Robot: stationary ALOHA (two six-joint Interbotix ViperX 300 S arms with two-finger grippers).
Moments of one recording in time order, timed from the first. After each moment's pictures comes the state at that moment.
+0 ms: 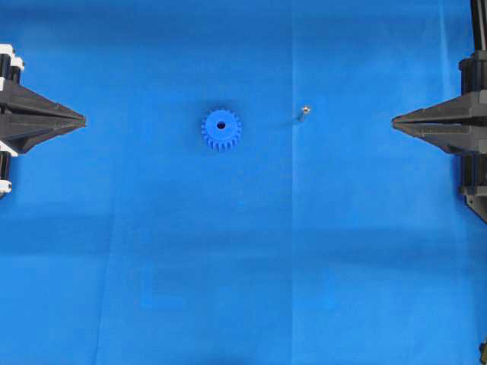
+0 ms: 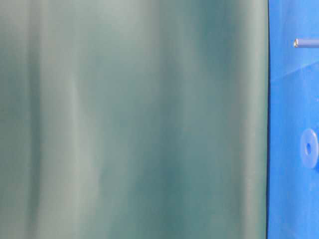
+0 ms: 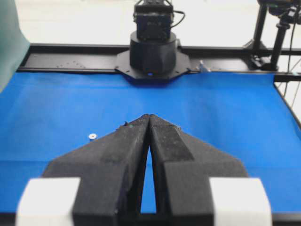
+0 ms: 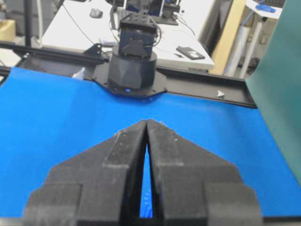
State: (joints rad) left arm 0.00 -0.97 1.18 0.00 -0.30 0.00; right arm 0.00 -0.96 1.17 0.00 -0.30 0.00
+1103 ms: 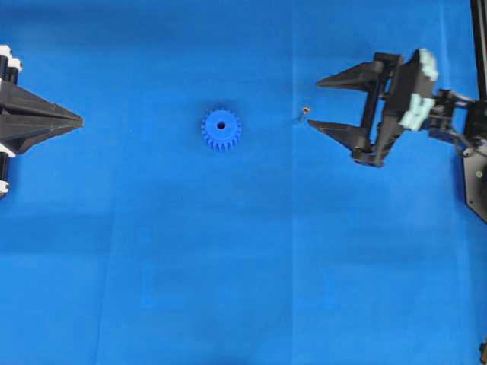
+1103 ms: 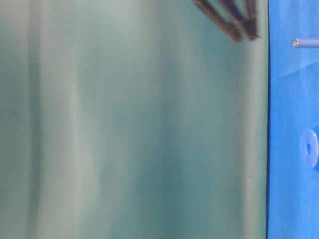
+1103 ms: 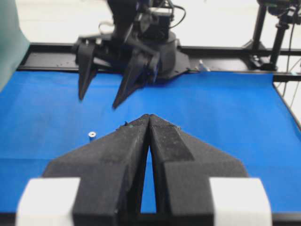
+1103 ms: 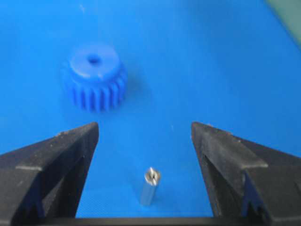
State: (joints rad) left arm 0.00 -0.99 1.20 0.00 -0.29 -0.01; right arm -0.21 -0.15 1.16 0.13 -0.72 0.00
